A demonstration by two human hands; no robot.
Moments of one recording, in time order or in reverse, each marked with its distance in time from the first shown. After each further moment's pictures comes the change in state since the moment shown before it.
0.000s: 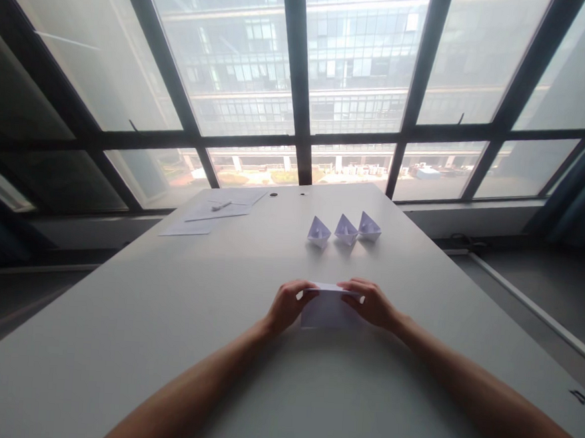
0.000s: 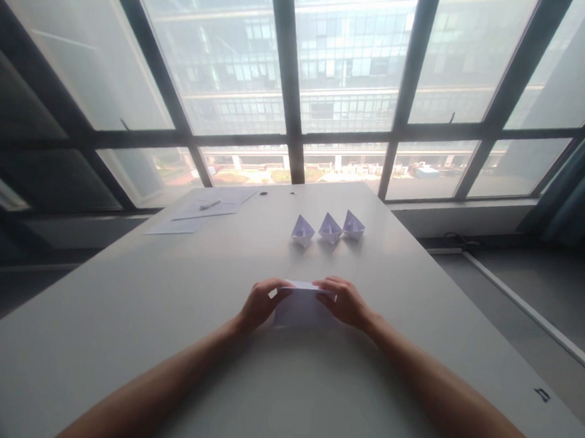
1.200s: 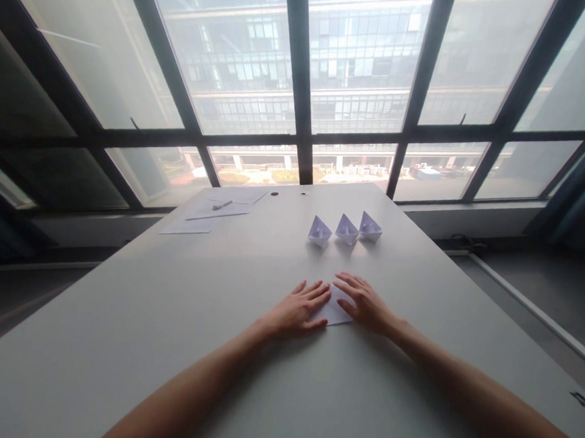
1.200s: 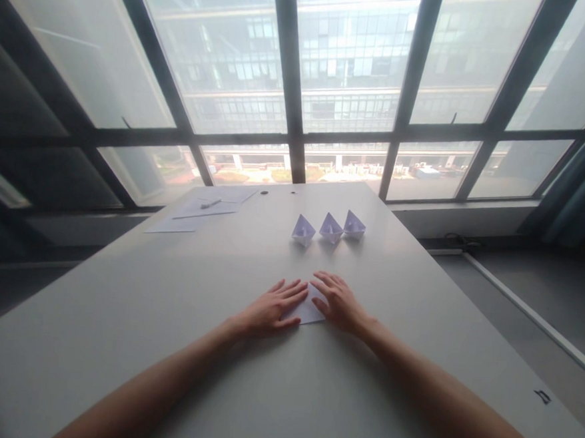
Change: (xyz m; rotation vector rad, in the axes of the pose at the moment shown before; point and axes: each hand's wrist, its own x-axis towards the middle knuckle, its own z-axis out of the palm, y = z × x) left_hand -0.001 0.005 -0.004 0.391 -0.594 0.238; right_hand -0.001 -0.006 0.011 -0.311 -0.176 0.045
